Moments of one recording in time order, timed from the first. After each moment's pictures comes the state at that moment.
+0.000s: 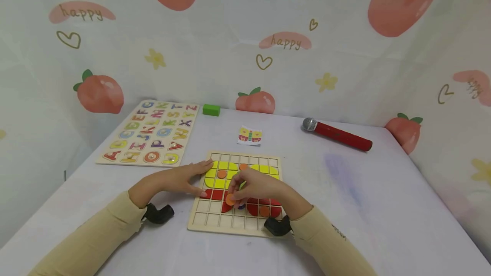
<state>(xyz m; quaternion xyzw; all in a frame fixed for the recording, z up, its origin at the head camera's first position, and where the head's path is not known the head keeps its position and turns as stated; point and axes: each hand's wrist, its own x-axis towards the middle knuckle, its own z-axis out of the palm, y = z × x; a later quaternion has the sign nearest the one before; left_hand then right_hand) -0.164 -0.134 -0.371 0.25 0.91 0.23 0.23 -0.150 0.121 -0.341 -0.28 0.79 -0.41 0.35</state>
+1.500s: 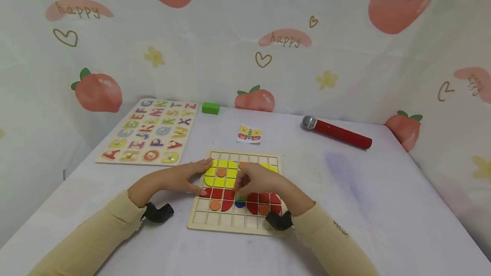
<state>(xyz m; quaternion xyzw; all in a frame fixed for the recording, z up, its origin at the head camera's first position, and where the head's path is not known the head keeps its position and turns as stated) -0.165 -0.132 -0.370 0.24 0.91 0.22 0.23 -0.153 0.127 -0.332 -0.28 0.87 -0.30 0.26</state>
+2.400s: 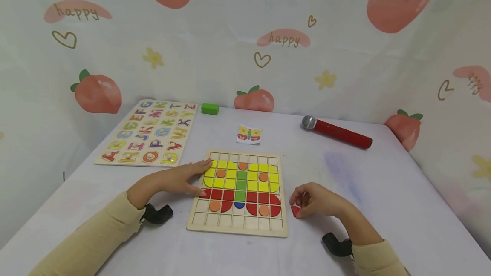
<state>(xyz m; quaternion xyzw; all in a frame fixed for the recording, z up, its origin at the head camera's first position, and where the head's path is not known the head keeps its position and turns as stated) -0.162 -0.132 -0.369 0.22 0.92 0.22 0.24 -0.125 0.259 -0.355 -0.18 0.88 -0.34 0.28</state>
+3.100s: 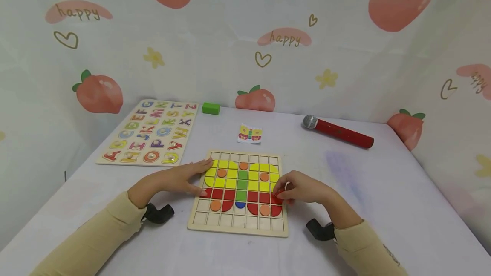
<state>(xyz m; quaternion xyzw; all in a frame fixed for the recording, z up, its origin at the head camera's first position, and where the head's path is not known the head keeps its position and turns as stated) -0.163 -0.132 -0.371 0.23 0.92 0.22 0.23 -0.144 0.220 -0.341 -0.22 0.86 -0.35 0.30</state>
